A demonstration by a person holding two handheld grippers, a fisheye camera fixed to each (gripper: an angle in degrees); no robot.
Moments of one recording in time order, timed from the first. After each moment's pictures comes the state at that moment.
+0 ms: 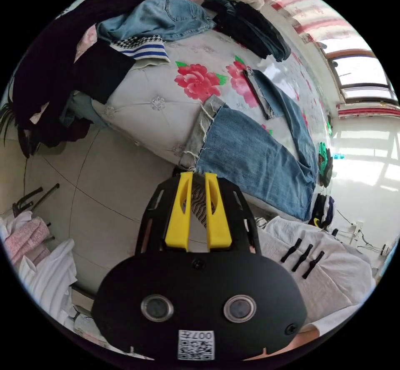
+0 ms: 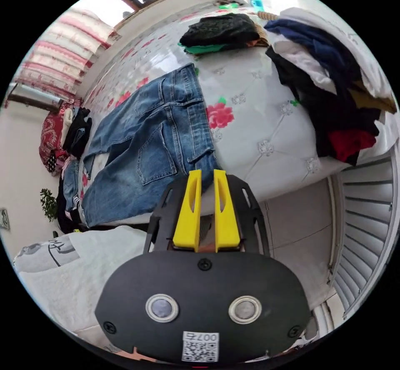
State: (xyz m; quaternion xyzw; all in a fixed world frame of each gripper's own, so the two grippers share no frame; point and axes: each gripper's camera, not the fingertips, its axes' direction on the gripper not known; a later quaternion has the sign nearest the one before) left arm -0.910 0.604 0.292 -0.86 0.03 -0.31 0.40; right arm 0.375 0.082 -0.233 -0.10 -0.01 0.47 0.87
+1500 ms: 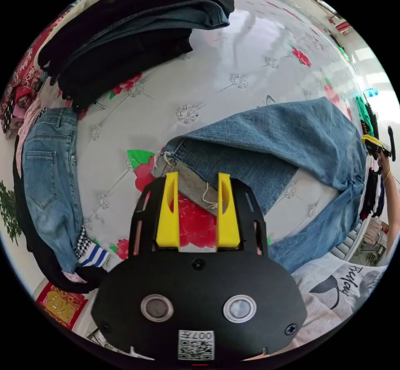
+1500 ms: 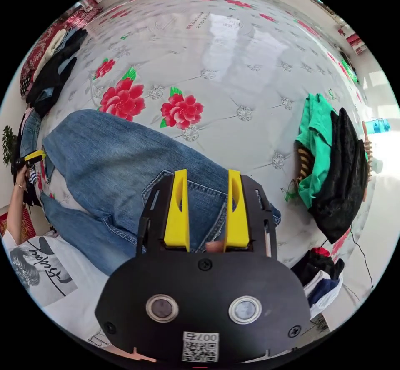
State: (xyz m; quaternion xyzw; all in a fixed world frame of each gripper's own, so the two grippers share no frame) left arm -0.634 0.813 0.594 -0.91 0.17 -0.03 0.37; right arm 0.562 -0.287 0.195 -0.33 0.02 0.23 0.92
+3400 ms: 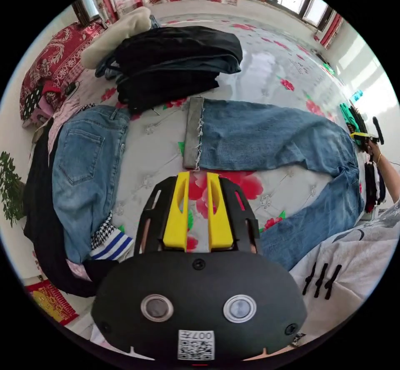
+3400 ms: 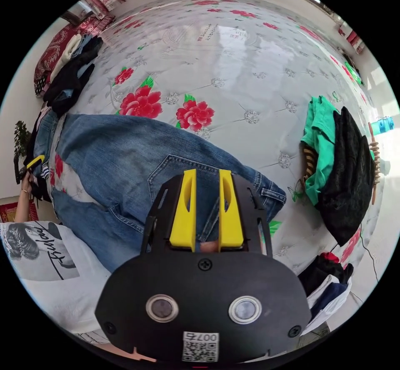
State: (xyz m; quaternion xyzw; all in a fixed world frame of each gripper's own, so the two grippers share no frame) left arm -0.719 0.682 0.537 -0.84 0.18 -0.04 0.51; right arm 0.573 -0.323 0.206 -0.28 0.01 0.22 0.94
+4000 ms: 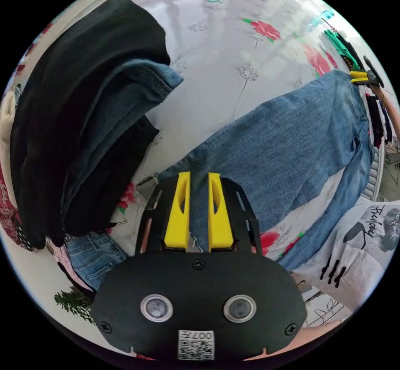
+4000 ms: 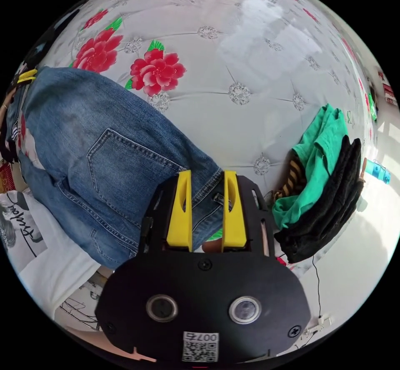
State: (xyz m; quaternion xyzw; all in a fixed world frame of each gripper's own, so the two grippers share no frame) left arm -0.568 0.849 0.610 -0.85 0.37 0.10 0.35; right arm 0.597 -0.338 0.271 -0.44 0.02 0.12 0.89
